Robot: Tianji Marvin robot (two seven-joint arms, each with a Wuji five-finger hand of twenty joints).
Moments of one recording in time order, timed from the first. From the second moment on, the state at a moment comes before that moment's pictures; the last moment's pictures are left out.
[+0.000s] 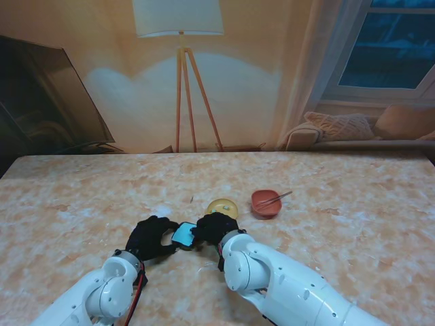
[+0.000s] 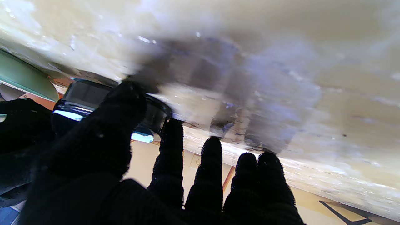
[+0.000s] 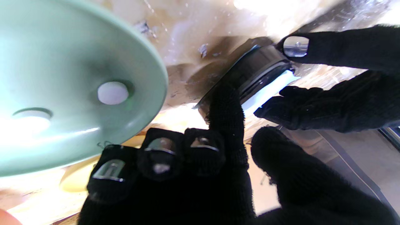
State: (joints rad) left arm 1.58 -1.09 -1.10 -1.43 0.76 0.07 0.12; right arm -1.14 -1.28 0.51 -1.29 -0.45 0.41 -0.13; left_hand 0.67 -0.40 0.53 -0.11 0.41 0.01 0.43 0.48 0.34 0.14 0.31 0.27 0.15 0.17 0.20 0.28 -0.01 0.05 0.53 0.27; right_hand 0.39 -0.23 0.87 -0.07 0.90 -0.12 0.96 0.08 1.20 -0.13 1.39 0.86 1.10 -0.12 1.54 0.80 0.75 -0.06 1.72 0.86
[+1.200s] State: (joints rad) left arm 1.59 -1.09 -1.11 -1.44 0.79 0.08 0.11; right arm -1.05 -1.31 0.45 -1.32 -0.49 0.46 -0.14; left_hand 0.66 -0.40 0.56 -0.11 0.39 -0.01 0.43 0.47 0.34 0.14 0.31 0.27 0.15 0.17 0.20 0.28 -0.01 0.06 0.53 0.27; right_hand 0.39 -0.23 0.87 -0.07 0.89 -0.15 0.92 0.07 1.20 -0.13 1.39 0.86 1.10 -0.13 1.54 0.80 0.75 -0.07 1.72 0.85
